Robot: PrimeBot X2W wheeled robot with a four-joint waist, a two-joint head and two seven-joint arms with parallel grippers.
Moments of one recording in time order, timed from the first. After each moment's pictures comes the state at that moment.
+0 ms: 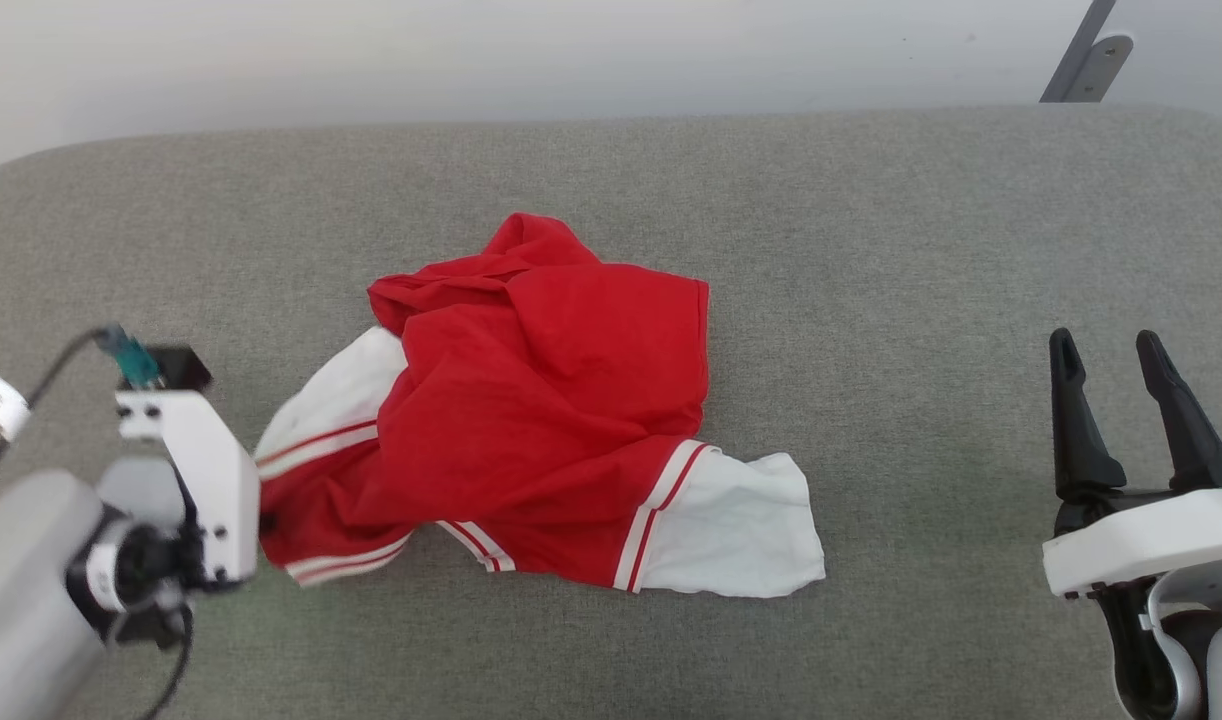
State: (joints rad) left arm -0.67 0.79 -0.90 0.41 -1.22 0.15 0.70; right arm -0.09 -0.05 -0.15 -0.13 0.27 0.13 0.07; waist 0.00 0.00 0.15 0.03
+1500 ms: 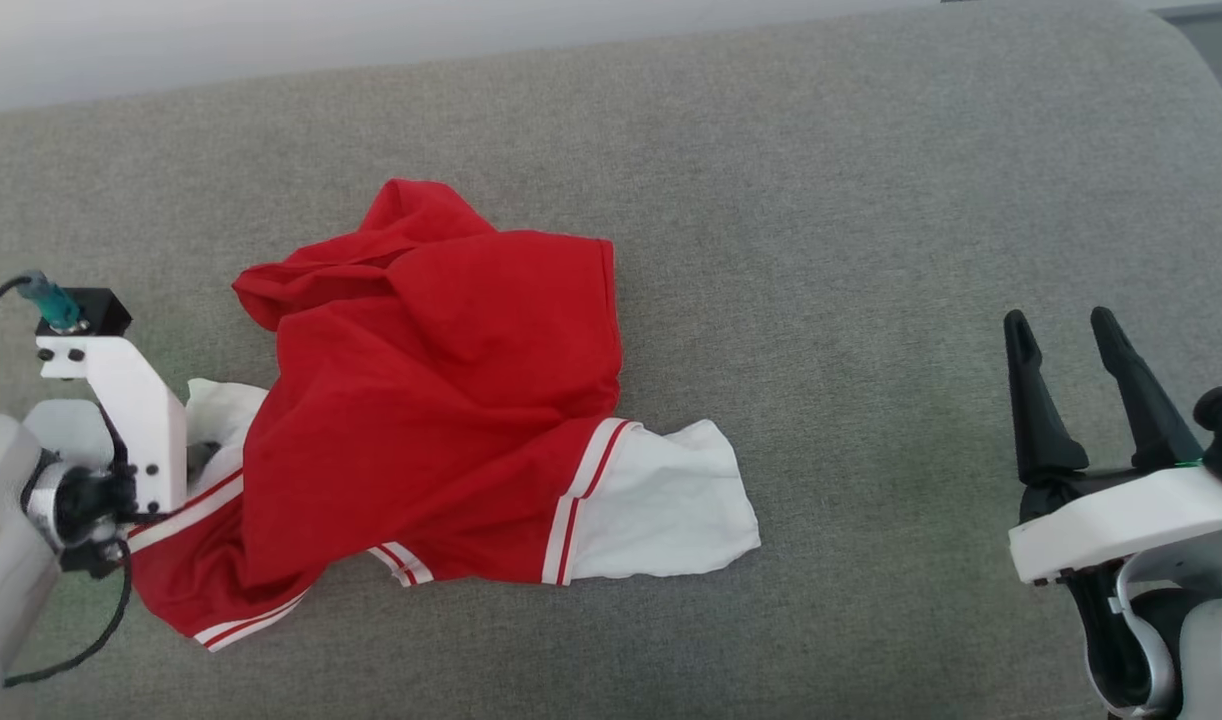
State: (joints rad) left arm -0.81 0.72 -0.92 0.76 -1.11 0.02 0.60; right arm -0.12 -0.05 -0.09 -0.15 0.28 0.13 0.11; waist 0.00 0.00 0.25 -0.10
